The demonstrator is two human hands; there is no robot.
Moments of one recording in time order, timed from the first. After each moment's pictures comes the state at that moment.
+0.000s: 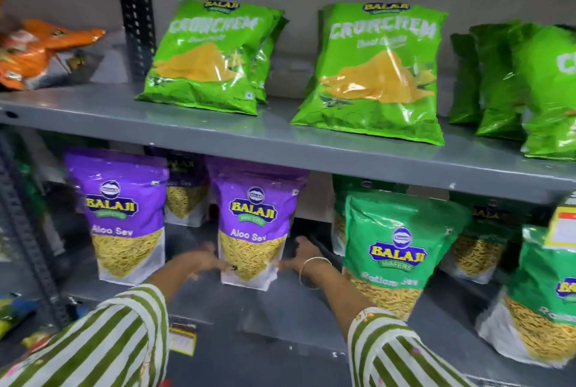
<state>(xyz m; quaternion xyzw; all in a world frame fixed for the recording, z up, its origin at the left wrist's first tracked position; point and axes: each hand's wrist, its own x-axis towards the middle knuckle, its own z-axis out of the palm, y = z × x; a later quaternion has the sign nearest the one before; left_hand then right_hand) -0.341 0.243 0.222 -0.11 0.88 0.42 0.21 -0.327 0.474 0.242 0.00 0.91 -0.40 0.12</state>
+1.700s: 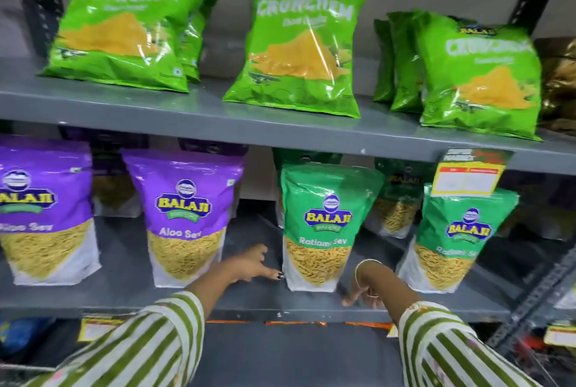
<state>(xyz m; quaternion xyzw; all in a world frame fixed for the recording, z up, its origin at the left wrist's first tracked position) -0.286 0.424 0.219 0.10 0.86 0.40 0.31 -0.226 0.653 0.251 0.18 0.90 -0.05 0.39</state>
